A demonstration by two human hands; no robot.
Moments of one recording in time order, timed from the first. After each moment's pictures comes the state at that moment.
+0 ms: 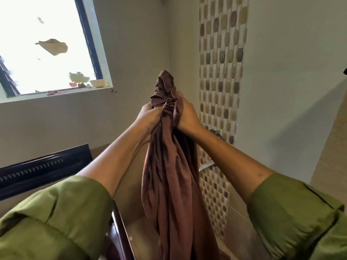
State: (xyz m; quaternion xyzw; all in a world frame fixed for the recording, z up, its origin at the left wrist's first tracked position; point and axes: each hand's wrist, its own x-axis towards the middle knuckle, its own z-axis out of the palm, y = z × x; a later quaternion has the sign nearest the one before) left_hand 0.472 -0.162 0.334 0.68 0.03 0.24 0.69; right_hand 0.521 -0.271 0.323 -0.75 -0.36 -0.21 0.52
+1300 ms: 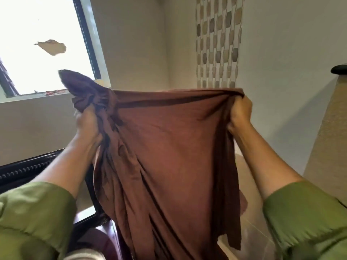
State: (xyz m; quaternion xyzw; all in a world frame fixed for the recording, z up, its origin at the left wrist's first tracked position) left_hand 0.434 -0.056 0.330 0.44 0.11 0.45 0.77; right_hand 0.580 -0.380 0.323 -0.53 0.00 -0.20 0.82
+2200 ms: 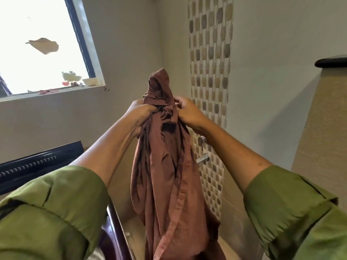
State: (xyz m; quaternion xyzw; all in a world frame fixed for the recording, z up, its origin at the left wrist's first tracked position) left_hand 0.461 -0.180 0.339 0.70 0.09 0.22 0.67; right_hand 0.529 -0.317 0.316 -0.70 -0.40 -0.01 0.59
